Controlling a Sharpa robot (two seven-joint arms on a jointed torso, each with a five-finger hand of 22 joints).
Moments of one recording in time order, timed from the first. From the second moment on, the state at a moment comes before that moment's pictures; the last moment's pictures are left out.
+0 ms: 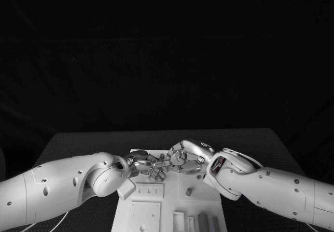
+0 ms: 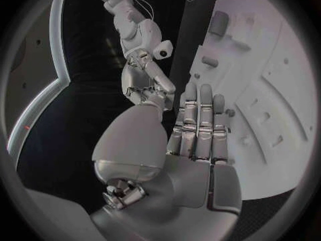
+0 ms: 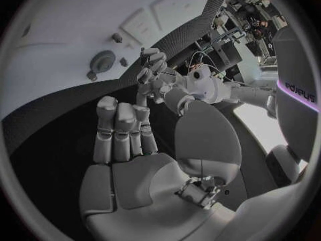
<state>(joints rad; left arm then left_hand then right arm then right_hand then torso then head) 1.34 -0.73 -0.18 1.46 -0.25 -0.05 -0.11 1.31 -0.01 0.17 0.24 0.10 0.96 0.12 0.29 0.53 1.31 0.04 0.16 0.31 1.01 0.06 0.53 0.68 0.04 0.71 -0.04 0.56 1.29 1.17 -0.68 0.00 1.47 -1.34 -0.41 0.10 1.08 -0.21 0.73 -0.12 0.05 1.04 0.05 0.34 0.49 1.08 -0.03 1.18 0.96 1.24 -0.13 1.17 1.16 0.23 1.13 -0.04 1.04 1.31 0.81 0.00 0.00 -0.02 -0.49</state>
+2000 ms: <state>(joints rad) 1.34 -0.74 -0.18 1.46 -0.15 0.01 -0.14 0.68 -0.05 0.55 -0.22 0.66 0.85 0.16 0.35 0.70 1.07 0.09 0.34 0.45 0.86 0.10 0.60 0.67 0.02 0.59 0.00 0.58 1.31 1.16 -0.67 -0.01 1.46 -1.34 -0.40 0.10 1.08 -0.20 0.73 -0.13 0.05 1.04 0.05 0.34 0.49 1.08 -0.03 1.18 0.96 1.24 -0.12 1.17 1.16 0.23 1.12 -0.04 1.04 1.31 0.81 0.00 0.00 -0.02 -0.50</state>
